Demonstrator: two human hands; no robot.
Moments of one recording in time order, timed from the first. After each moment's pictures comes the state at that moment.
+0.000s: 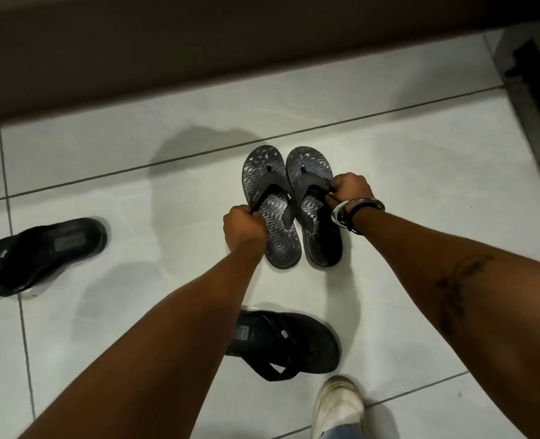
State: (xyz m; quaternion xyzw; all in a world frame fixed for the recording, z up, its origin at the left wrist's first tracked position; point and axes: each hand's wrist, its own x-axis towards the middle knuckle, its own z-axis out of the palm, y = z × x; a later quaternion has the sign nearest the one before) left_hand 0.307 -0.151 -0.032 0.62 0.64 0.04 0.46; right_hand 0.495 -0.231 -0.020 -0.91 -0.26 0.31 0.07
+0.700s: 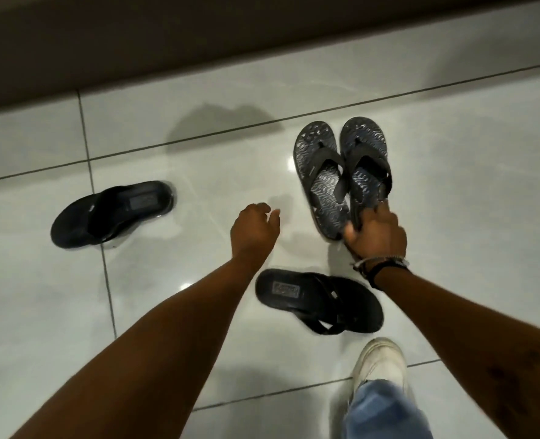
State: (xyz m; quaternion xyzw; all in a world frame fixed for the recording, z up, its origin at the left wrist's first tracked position) left_hand 0.182 -0.141 -0.016 0.76 0.54 -0.01 0.35; right_hand 0.342 -0.285 -0.001 -0.93 -0.29 0.21 0.00
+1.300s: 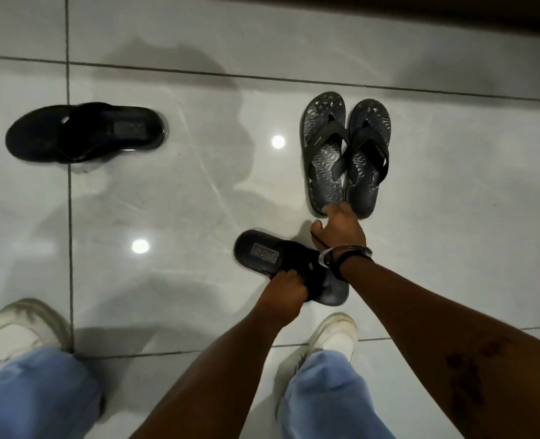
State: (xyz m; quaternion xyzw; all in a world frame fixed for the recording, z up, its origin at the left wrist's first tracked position) left_hand 0.138 -0.321 -0.044 0.89 0.20 -0.17 0.37; right_hand 0.295 -0.280 0.007 -0.89 -0.34 0.30 -0.02
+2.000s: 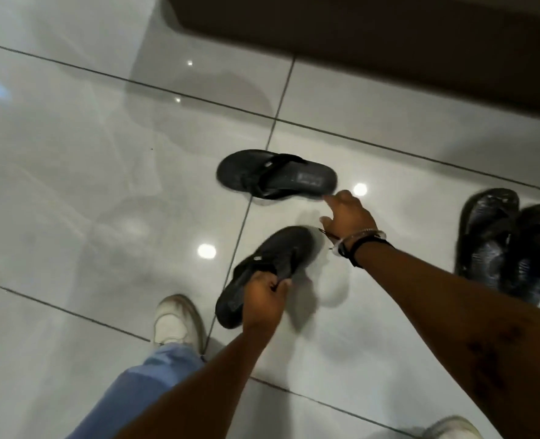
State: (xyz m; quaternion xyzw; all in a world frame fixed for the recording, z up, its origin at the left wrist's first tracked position) left_hand -0.100 -0.153 -0.008 0.52 0.73 0.10 0.44; right_hand 0.094 -0.040 0.015 -0.73 -0.59 0.33 -0.07
